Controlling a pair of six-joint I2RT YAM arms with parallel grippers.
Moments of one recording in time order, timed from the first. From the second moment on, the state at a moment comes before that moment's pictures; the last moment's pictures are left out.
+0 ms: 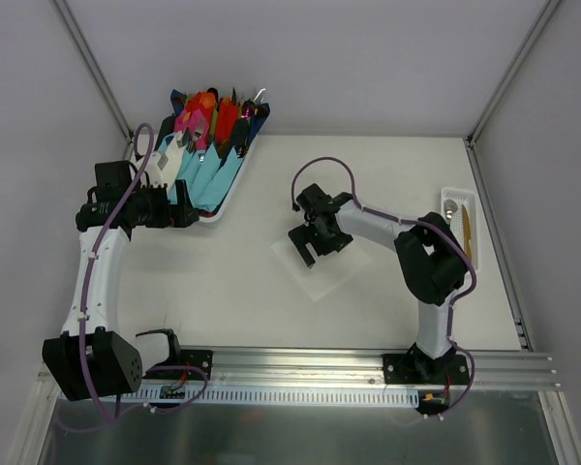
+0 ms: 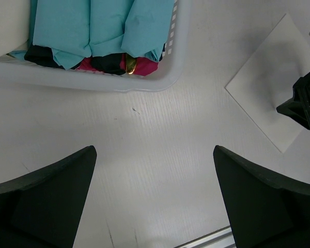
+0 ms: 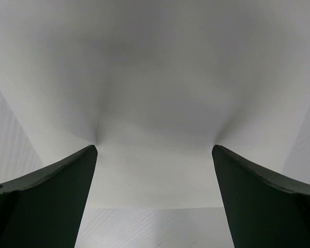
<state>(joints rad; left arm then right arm) 0.15 1.16 1.12 -0.79 0.45 0.05 0.72 1.94 1.36 -0.73 0.05 0.11</state>
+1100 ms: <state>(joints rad) 0.15 1.19 1.13 -0.79 0.56 0.05 -0.27 1.51 1.34 -0.92 -0.04 0.09</state>
